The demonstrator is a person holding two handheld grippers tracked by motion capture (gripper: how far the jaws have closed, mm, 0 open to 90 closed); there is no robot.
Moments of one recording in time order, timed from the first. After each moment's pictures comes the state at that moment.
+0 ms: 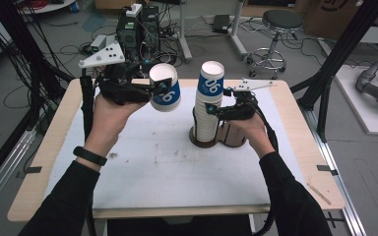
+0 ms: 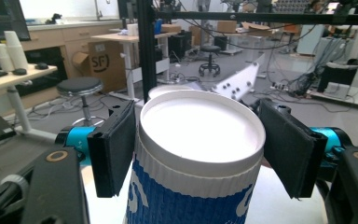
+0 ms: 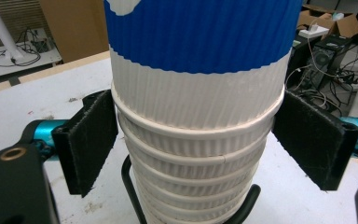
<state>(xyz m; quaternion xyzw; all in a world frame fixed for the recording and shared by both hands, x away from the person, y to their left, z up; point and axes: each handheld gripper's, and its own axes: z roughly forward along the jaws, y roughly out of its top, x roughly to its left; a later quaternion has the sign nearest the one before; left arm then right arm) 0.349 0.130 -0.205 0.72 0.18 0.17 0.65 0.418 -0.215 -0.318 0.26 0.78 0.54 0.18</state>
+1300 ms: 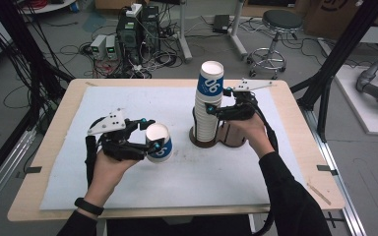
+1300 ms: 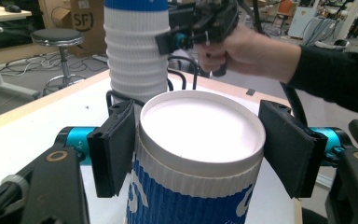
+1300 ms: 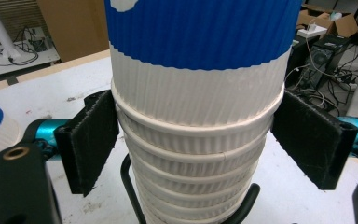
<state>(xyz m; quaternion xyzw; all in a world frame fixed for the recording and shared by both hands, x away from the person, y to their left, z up) 0.301 0.146 -0.329 0.75 0.21 0.12 0.62 0.418 -0.214 -0.318 0.26 0.78 0.53 0.18</state>
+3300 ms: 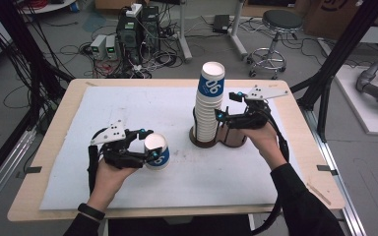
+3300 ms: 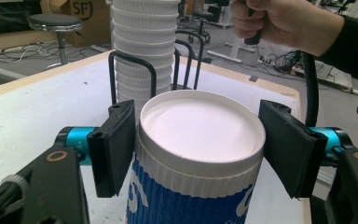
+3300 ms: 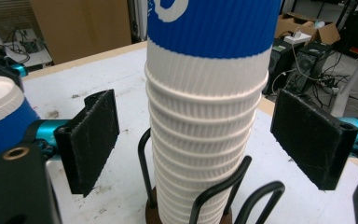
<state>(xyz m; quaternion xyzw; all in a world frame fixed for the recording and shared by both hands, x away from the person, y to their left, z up) 0.304 0.155 -0.367 0.74 0.22 0.11 0.62 0.379 -0.236 -0.309 0.27 0.77 0.54 0.20</state>
